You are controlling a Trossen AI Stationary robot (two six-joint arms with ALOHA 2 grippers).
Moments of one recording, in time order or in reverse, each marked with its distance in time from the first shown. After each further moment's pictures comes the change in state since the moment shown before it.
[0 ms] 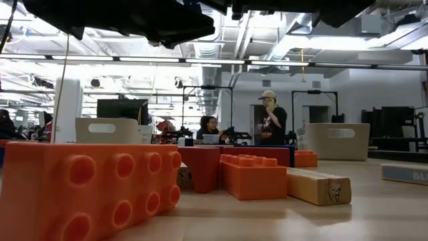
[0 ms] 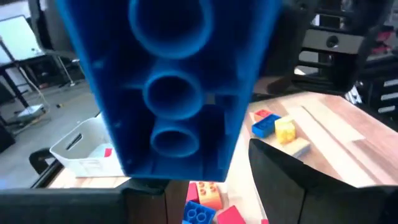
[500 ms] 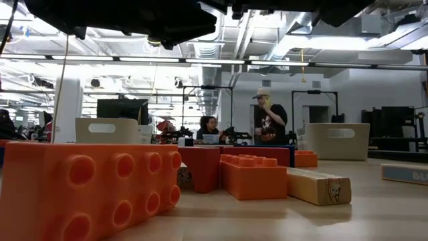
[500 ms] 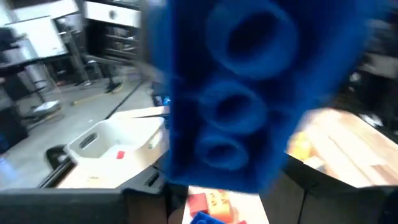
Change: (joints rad) left arm 0.020 0.001 -0.001 0.058 -0.056 -0.058; right arm 0.001 -0.001 0.002 -0.006 0.000 0.010
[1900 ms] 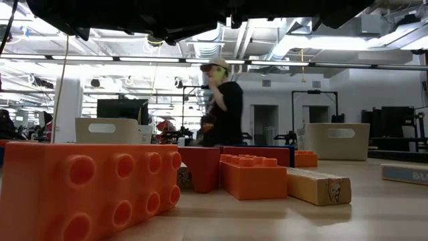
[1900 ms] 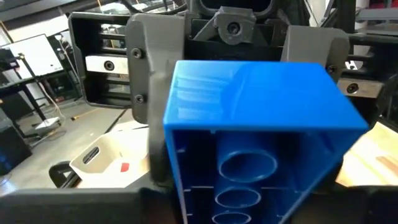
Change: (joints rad) left arm 0.012 -0.001 0.001 0.011 0.064 0.089; right arm -0.021 0.002 -0.001 -0.077 -0.003 0.034
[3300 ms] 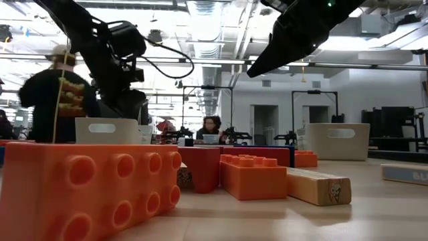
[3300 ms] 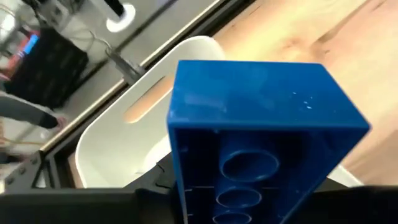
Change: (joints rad) left arm 0.638 -0.228 0.000 -1.153 -0.362 -0.430; right arm 0.144 -0.196 -0.001 -0.982 0.314 0.397
